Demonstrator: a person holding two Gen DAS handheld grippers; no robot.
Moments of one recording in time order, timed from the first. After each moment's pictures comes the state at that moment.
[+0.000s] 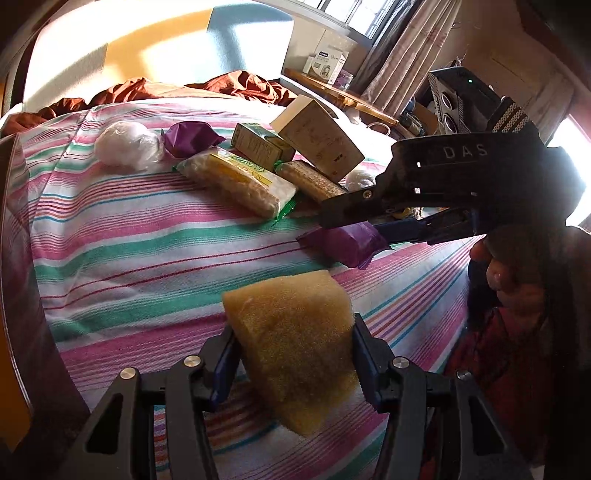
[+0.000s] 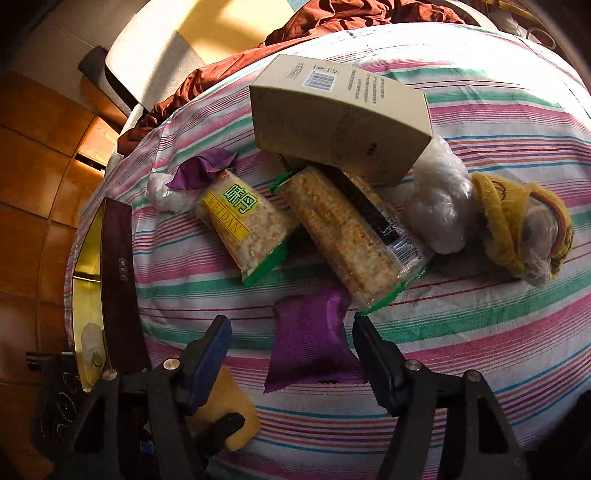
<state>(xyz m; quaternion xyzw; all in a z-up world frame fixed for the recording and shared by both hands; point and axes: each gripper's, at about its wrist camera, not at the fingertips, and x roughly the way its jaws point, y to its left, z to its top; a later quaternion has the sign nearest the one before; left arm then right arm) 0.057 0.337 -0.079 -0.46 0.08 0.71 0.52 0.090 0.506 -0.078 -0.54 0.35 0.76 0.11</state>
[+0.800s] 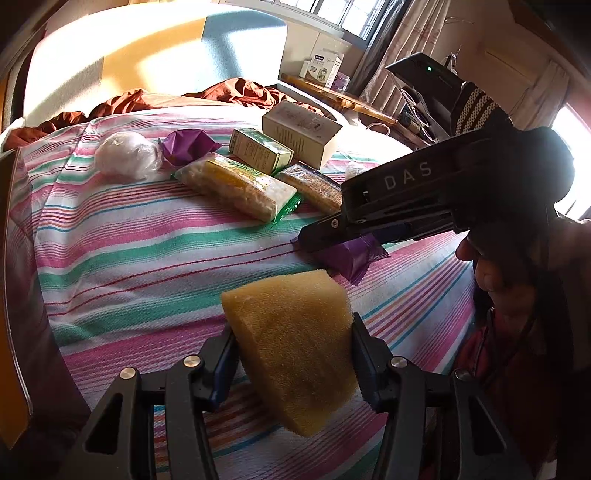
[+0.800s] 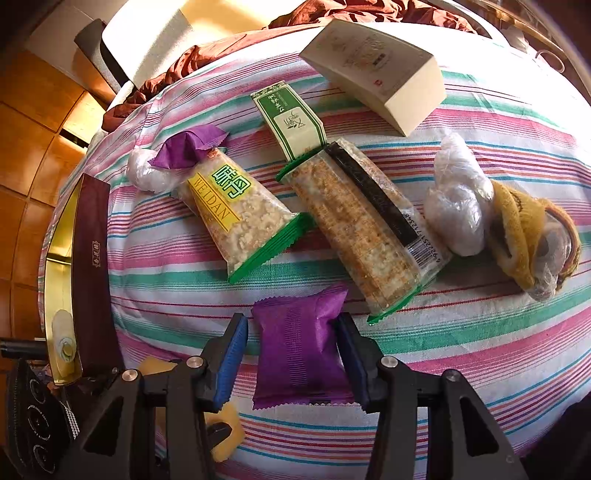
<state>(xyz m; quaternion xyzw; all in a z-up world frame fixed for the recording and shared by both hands) 0.064 0.334 -0.078 -0.43 0.10 0.73 0.52 0.080 0.502 -0.082 -0.56 0.30 0.76 0.13</state>
